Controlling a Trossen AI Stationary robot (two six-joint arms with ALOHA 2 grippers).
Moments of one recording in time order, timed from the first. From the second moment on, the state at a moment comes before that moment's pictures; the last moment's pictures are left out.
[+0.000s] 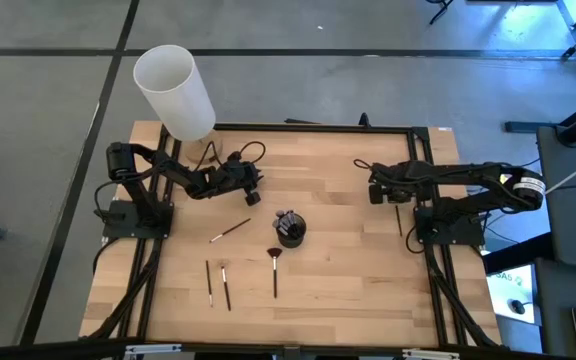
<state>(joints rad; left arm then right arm) 0.36 1.71 0.43 0.70 -0.27 0.12 -0.48 1.31 0.47 -0.78 0.20 1.04</state>
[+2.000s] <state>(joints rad) 0.25 1.53 0.43 0.59 -0.30 0.13 0.10 1.56 0.68 0.80 0.28 0.18</state>
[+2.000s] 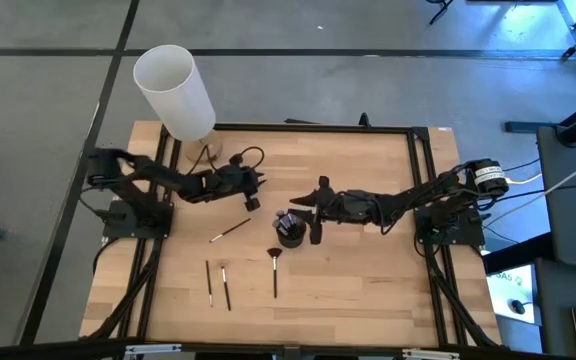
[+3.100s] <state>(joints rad) -0.34 1.11 0.58 -0.81 -0.17 -1.00 -0.05 1.48 0.69 0.42 0.29 0.17</state>
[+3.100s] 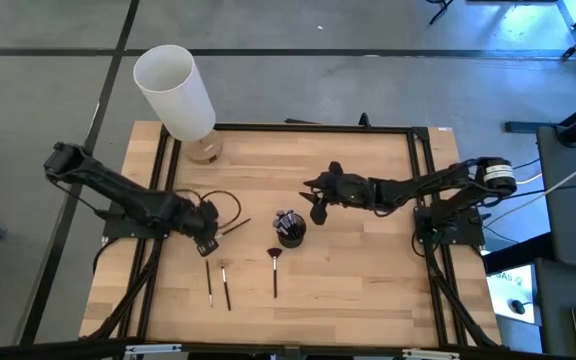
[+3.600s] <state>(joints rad) -0.46 1.26 0.57 -0.73 -0.21 -0.87 -0.05 1.49 0.69 0.42 0.28 0.10</state>
